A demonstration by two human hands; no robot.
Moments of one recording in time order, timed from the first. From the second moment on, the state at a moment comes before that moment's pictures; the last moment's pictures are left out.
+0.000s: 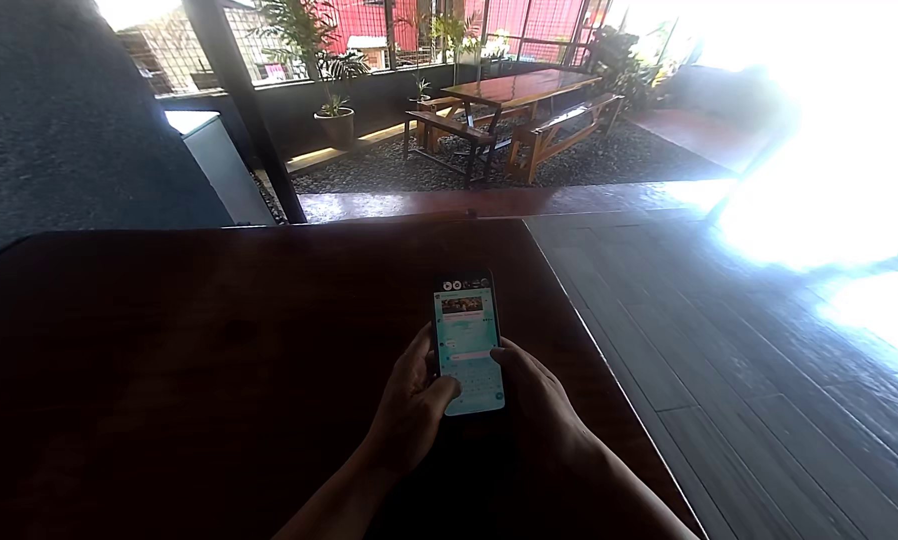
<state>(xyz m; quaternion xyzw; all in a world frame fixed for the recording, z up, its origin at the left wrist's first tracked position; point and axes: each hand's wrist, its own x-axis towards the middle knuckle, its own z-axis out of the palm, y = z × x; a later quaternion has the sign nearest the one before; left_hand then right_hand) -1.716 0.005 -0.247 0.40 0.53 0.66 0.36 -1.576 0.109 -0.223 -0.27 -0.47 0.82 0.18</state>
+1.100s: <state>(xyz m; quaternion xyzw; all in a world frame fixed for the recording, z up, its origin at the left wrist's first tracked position) -1.715 0.006 -0.245 0.41 0.52 0.66 0.34 -1.578 0.108 -0.223 -0.27 -0.48 0.81 0.19</state>
